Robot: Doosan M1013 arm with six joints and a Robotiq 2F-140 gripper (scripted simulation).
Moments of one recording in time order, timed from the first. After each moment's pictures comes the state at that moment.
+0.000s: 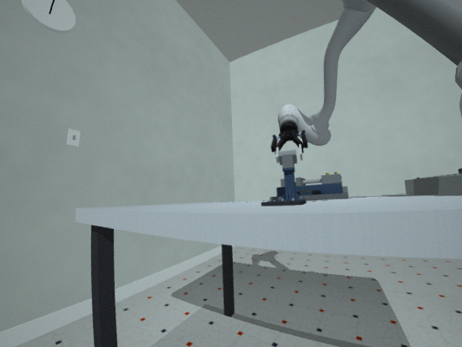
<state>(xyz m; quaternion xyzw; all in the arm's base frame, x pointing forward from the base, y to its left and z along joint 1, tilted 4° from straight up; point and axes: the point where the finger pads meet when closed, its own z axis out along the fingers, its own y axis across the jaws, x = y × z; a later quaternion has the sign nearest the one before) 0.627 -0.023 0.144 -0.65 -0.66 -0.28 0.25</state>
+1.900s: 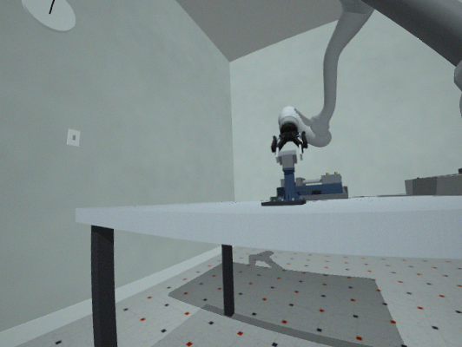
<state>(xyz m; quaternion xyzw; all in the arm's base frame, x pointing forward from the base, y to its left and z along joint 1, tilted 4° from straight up) 0.627 -0.023 0.144 -0.65 -0.66 -0.29 0.26</state>
